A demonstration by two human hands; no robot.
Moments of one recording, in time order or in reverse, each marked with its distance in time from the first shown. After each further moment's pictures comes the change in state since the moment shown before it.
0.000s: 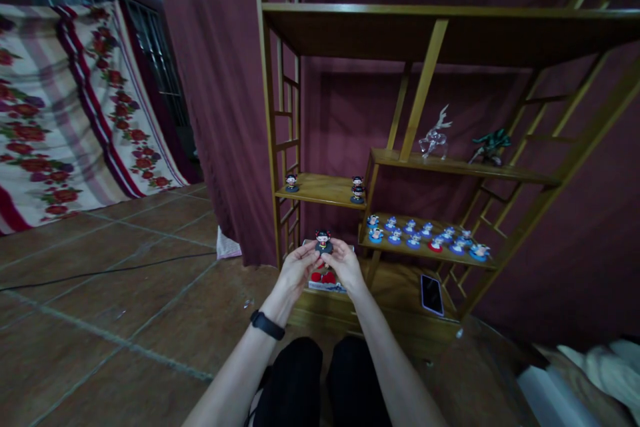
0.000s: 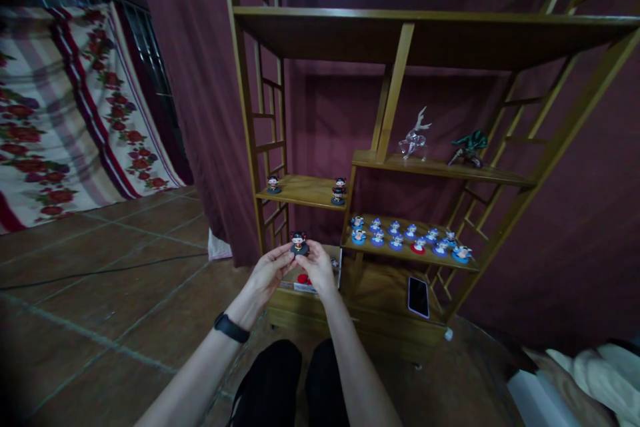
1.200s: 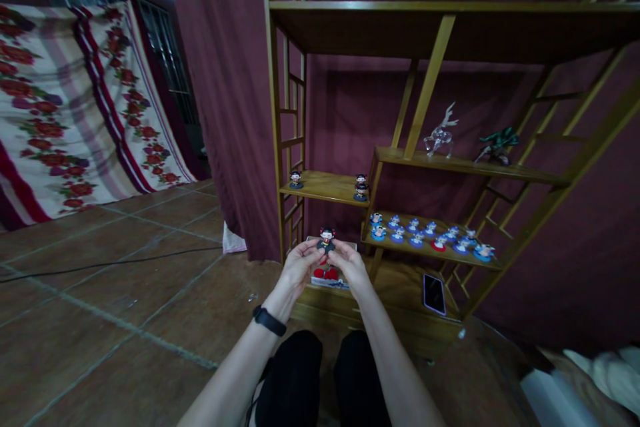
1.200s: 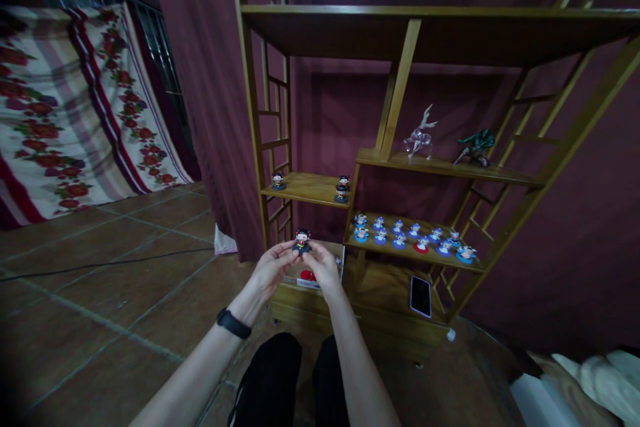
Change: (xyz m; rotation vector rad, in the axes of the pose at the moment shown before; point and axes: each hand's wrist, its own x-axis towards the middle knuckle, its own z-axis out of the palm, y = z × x) left_hand -0.006 -0.004 -0.001 0.048 -0.021 0.062; right_hand -0.016 -0.015 -0.004 0.004 -0.039 0.121
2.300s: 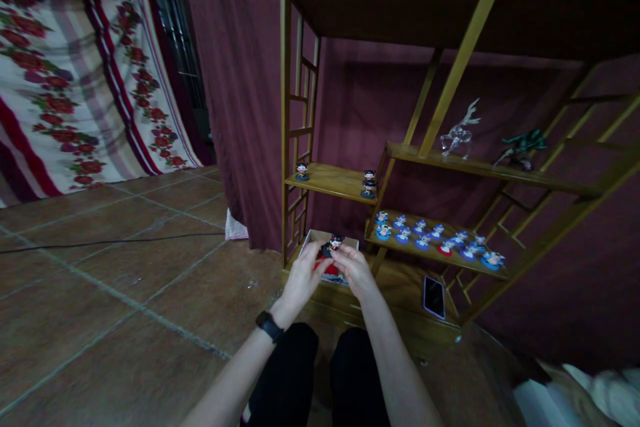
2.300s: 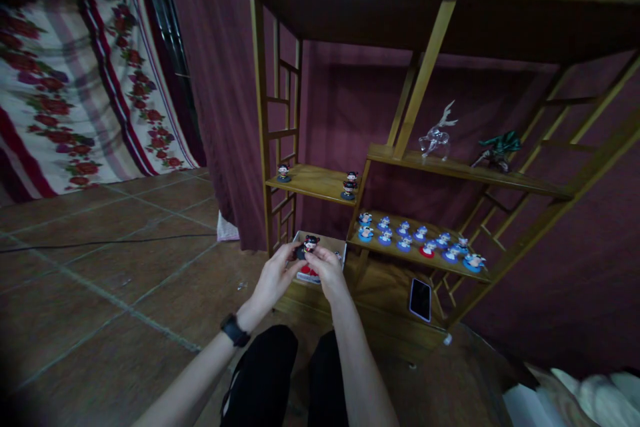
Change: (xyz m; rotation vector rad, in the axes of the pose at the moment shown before) left_hand -0.030 -0.001 0.004 0.827 -0.045 0.521; right_hand 0.001 0.011 -0.009 0.090 -0.105 0.145
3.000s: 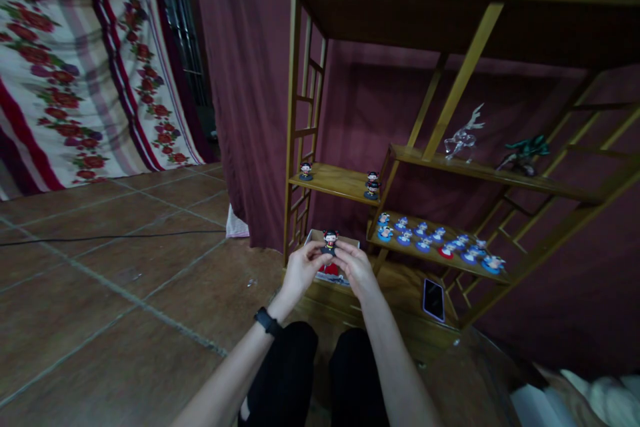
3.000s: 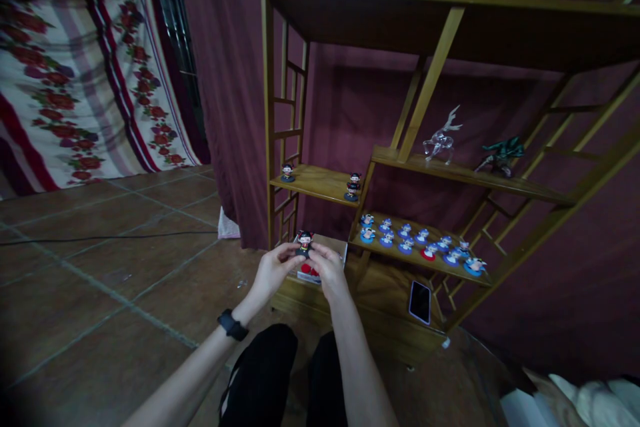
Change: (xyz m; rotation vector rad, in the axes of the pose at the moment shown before) left_hand 0.007 -0.019 -0.004 -0.275 0.093 -0.226; right_hand 0.001 -0.002 0.010 0.039 0.092 -0.036
